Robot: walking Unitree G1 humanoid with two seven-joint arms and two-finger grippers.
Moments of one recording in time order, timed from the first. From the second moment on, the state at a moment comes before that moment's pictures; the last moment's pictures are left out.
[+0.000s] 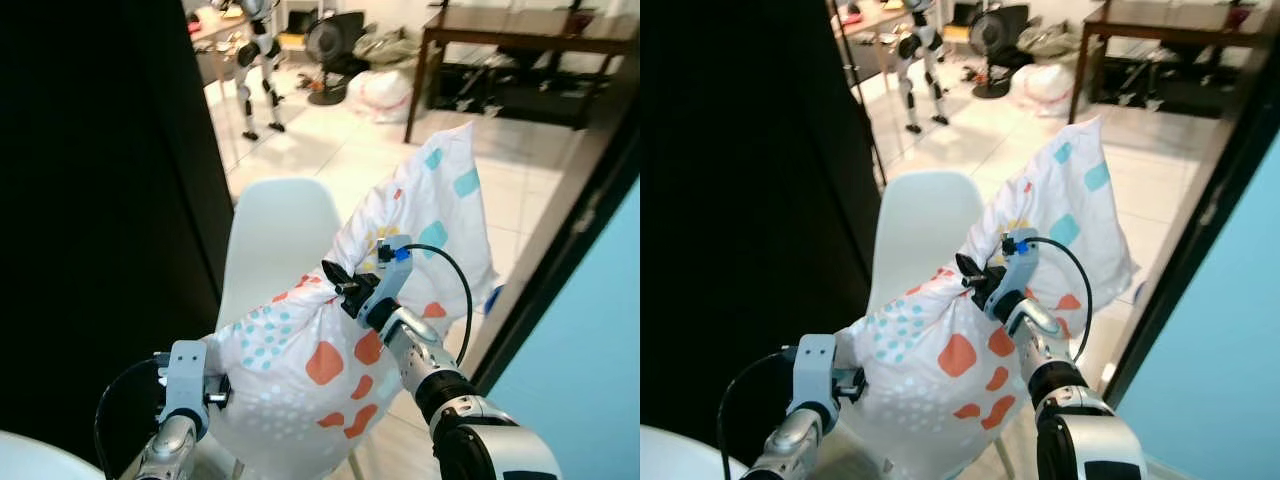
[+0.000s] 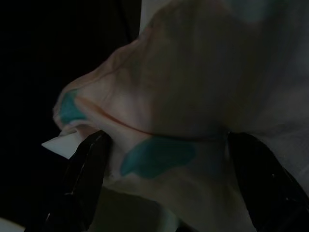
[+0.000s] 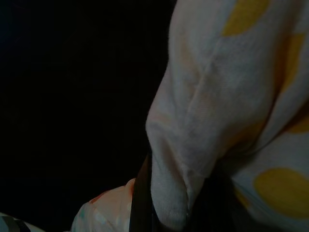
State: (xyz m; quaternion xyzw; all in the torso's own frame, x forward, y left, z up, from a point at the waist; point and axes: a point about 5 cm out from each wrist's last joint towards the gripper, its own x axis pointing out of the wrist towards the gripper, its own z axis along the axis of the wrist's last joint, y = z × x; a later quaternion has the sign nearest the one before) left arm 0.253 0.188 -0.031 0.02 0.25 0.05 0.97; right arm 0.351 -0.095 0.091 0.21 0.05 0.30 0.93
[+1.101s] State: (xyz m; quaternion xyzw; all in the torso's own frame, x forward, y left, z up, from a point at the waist) left arm 0.258 0.185 -0.027 0.02 0.24 0.04 0.97; right arm 0.355 -0.096 0.096 0.30 0.05 0.28 0.91
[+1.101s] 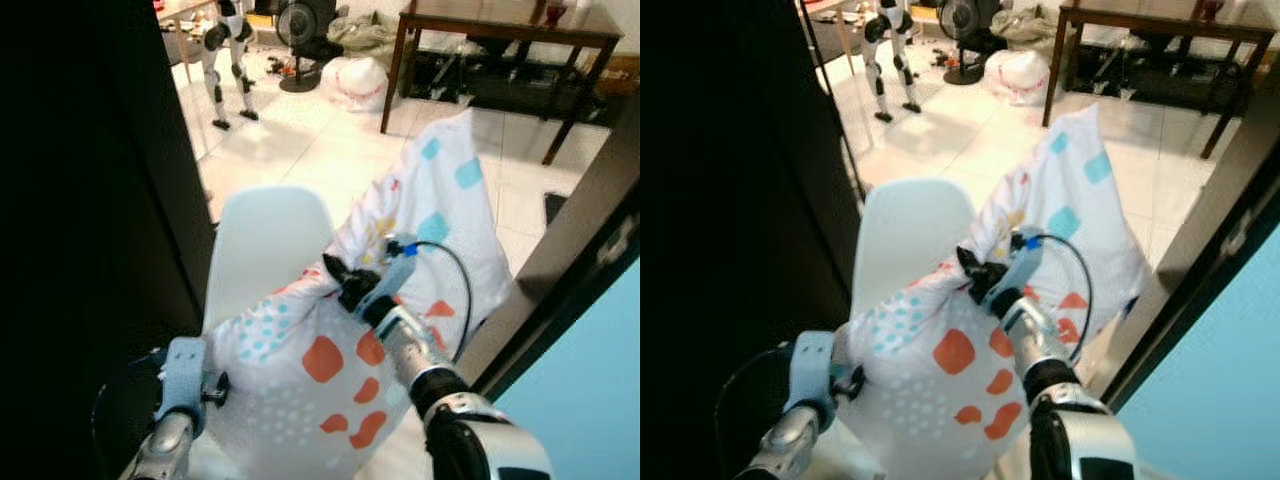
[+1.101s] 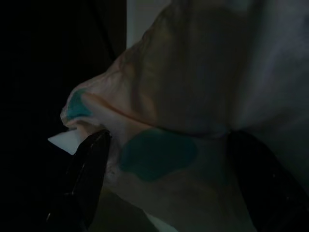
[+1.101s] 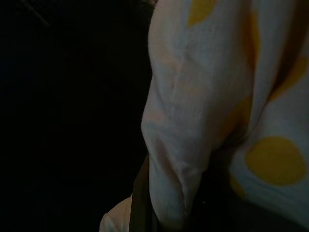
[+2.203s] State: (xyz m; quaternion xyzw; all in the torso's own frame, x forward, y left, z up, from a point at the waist) left arm 0.252 0.178 -0.032 0.02 0.25 0.03 0.97; right arm 0.358 -0.084 0.107 0.29 0.03 0.31 0.90
